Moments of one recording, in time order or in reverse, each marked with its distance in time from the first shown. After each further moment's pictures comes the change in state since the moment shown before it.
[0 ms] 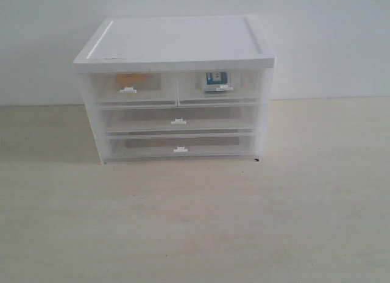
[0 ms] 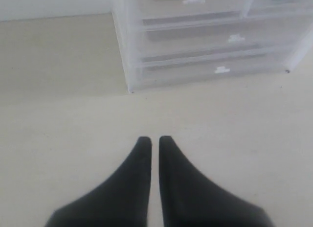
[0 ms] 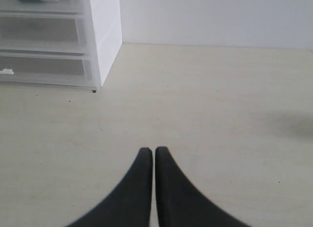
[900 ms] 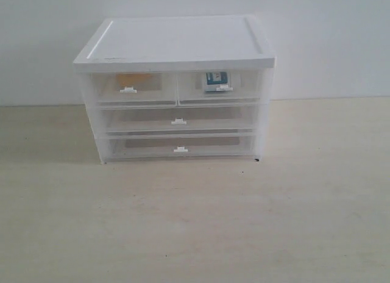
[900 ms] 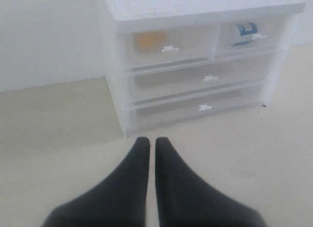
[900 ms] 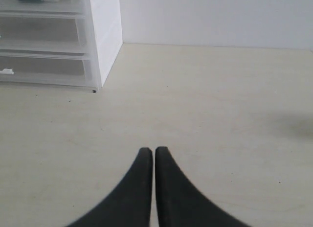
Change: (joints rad) left arm 0.000 -0.374 0.280 0.026 -0.209 0.129; right arm 0.000 0.000 0.000 0.000 0.000 0.000
